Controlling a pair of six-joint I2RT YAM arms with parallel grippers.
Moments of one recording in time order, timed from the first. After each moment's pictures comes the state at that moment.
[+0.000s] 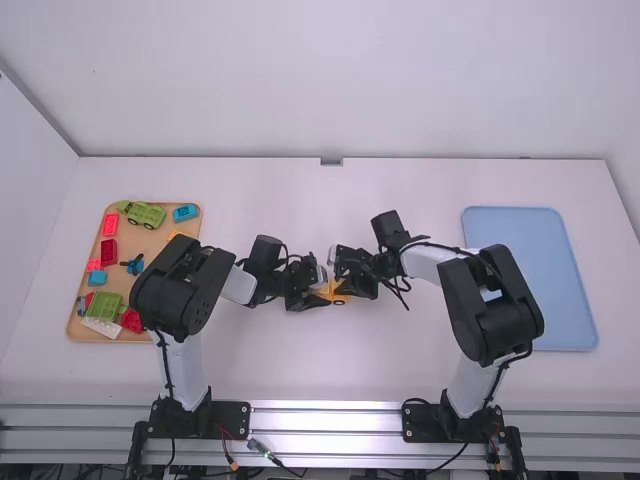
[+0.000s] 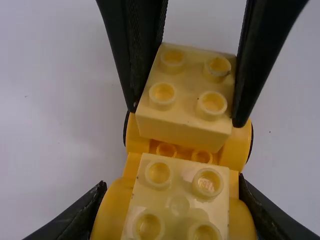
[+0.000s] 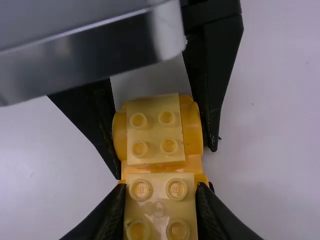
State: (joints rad) left arm -0.31 1.99 0.67 0.43 0.82 0.76; right arm 0.38 1.89 0.94 -0.33 -0.75 -1.00
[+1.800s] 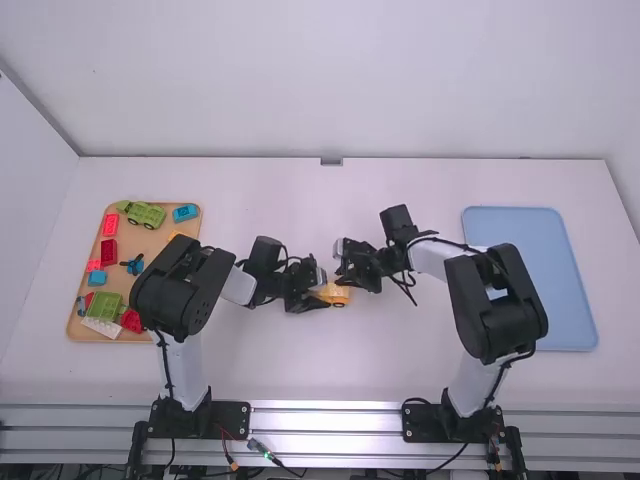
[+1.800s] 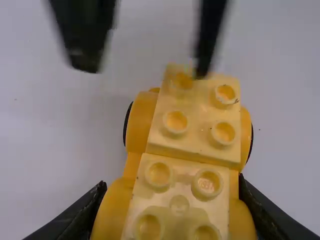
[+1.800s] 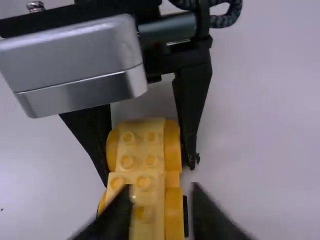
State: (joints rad) left arm -0.31 1.99 0.66 0.43 0.83 0.78; right arm 0.32 1.89 0.96 -0.36 -0.88 -1.08
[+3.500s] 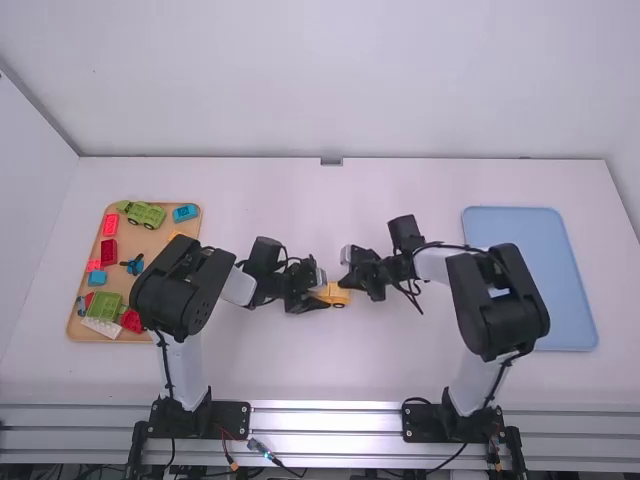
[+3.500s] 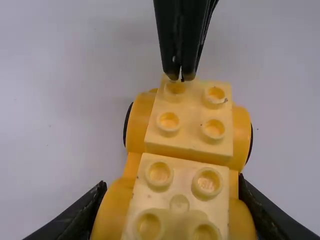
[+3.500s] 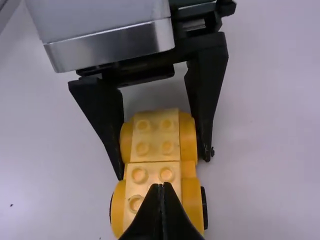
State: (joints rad) left arm -0.31 1.99 0.65 0.44 0.84 0.78; right arm 0.29 1.89 0.87 -0.24 -0.95 -1.09
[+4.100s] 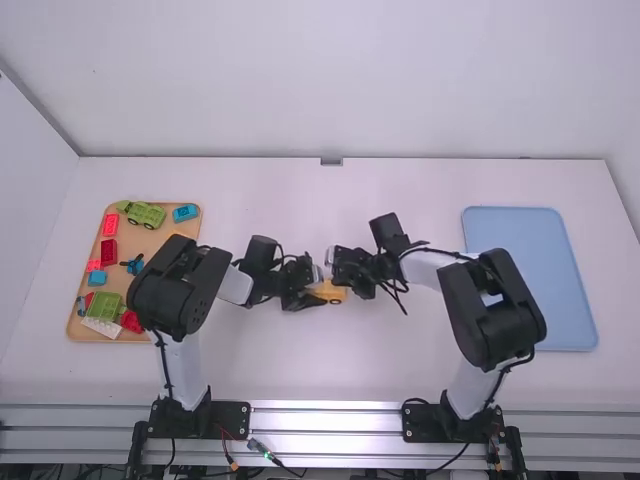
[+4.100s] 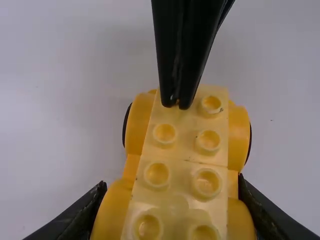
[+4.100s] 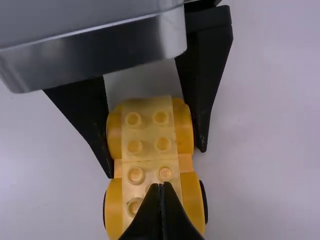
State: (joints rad) left arm -0.28 1.99 0.65 0.44 0.83 0.78; right arm 0.40 1.87 0.89 -0.20 -0.72 -0.97
